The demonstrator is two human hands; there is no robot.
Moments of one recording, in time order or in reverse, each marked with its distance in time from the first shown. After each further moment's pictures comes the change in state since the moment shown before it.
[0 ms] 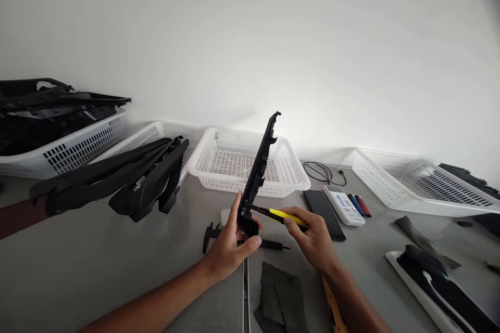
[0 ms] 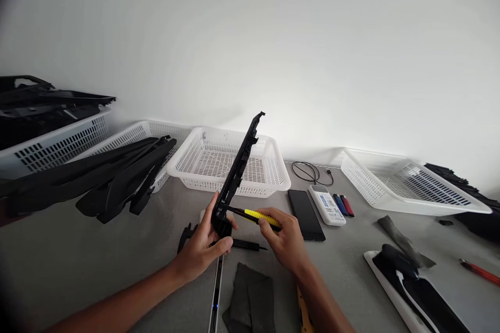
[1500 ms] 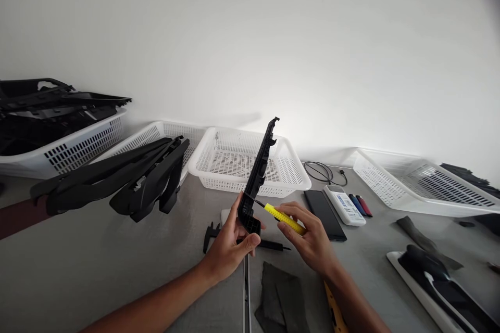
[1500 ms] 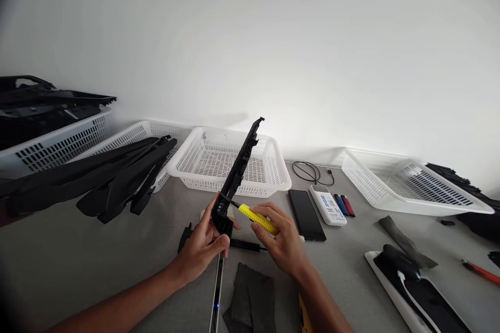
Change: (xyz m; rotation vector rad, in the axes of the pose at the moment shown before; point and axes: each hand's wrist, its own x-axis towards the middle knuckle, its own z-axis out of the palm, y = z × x) left_hand 0.001 0.003 0.003 -0.038 0.035 0.021; right_hand 0.001 -0.008 -0.001 0.094 -0.046 -0.124
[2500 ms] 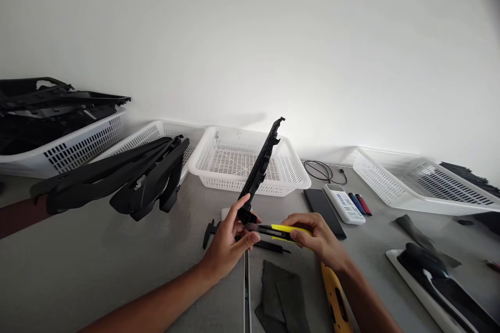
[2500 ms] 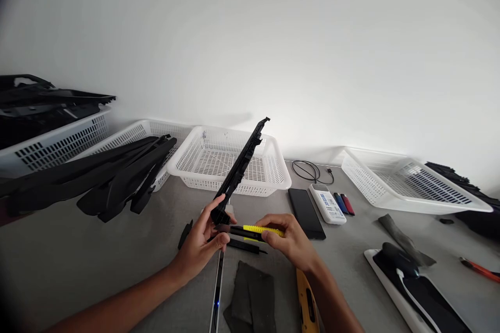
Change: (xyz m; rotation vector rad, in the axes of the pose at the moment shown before) left_hand 0.001 -0.006 -0.003 0.089 0.080 0.034; right_hand 0.000 0.004 -0.019 0.310 -0.252 0.255
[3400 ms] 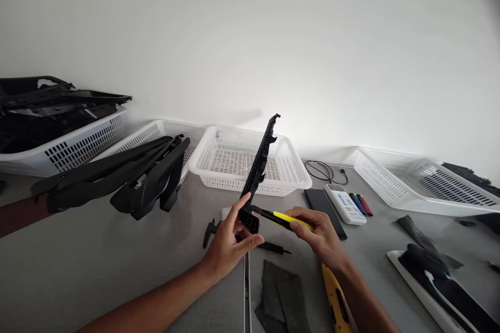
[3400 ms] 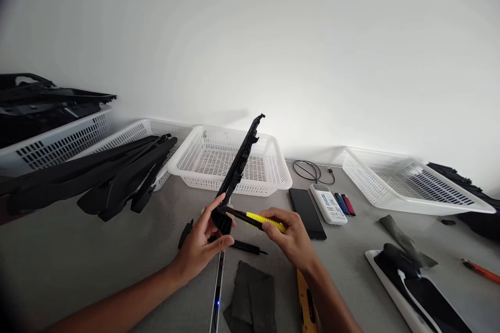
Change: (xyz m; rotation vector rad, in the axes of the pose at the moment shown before) left_hand 0.000 0.000 0.000 0.044 0.014 -0.032; right_hand 0.001 0.002 0.003 -0.147 0.181 -0.049
